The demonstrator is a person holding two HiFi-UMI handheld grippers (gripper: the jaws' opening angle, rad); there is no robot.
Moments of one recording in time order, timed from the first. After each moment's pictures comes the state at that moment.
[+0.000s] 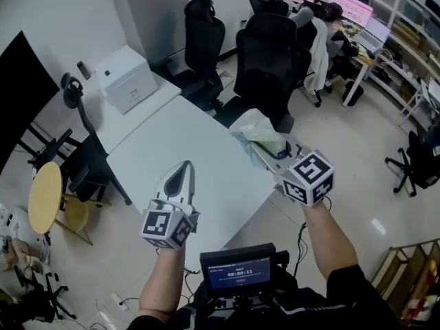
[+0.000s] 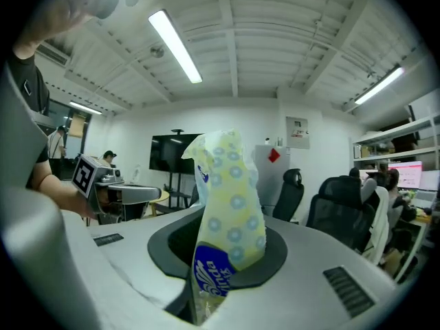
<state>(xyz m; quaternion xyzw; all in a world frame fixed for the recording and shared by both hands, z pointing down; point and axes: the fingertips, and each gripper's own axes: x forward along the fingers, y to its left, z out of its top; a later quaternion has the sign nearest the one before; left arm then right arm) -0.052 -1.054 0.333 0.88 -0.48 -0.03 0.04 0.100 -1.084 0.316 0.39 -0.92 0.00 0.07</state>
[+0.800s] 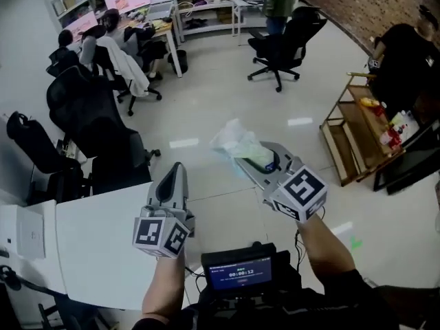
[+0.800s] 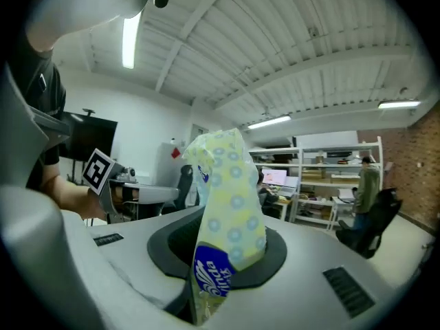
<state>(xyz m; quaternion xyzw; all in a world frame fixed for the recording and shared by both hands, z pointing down) 0.420 -0.840 0.352 1.00 -0.03 -0.01 0.09 0.494 -0.745 0.341 0.74 -0.67 0.01 0.07</state>
